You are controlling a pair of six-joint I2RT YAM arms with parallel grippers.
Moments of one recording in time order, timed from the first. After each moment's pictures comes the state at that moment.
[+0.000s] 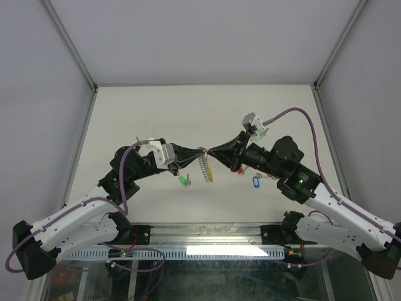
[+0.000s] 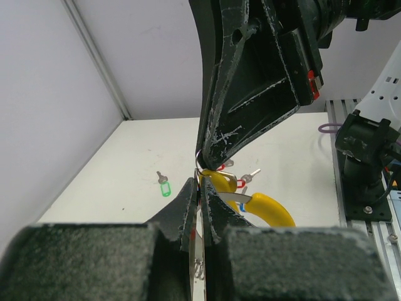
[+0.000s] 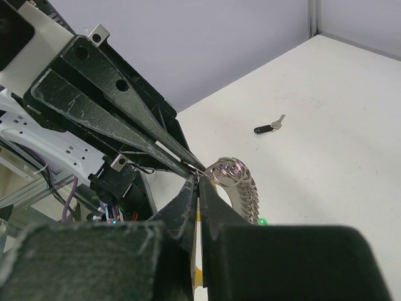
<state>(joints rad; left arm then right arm) -0.84 0.84 0.68 0.39 0.47 0.15 0.89 0.84 0.83 0.05 -0.27 0.33</state>
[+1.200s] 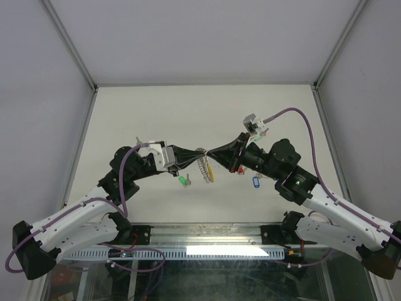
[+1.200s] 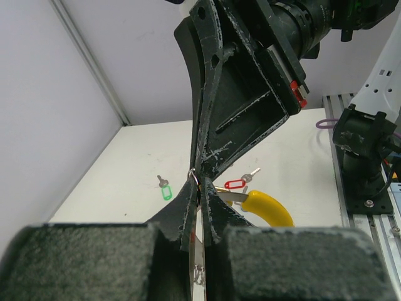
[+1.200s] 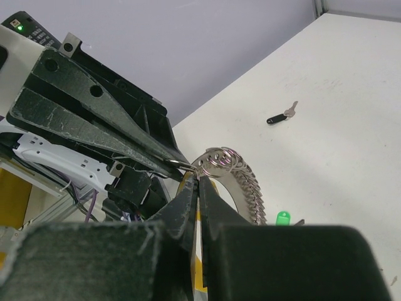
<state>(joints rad) -0.84 0.83 0.68 0.39 0.50 0.18 0.89 0.83 0.78 0.10 -0.22 0.47</state>
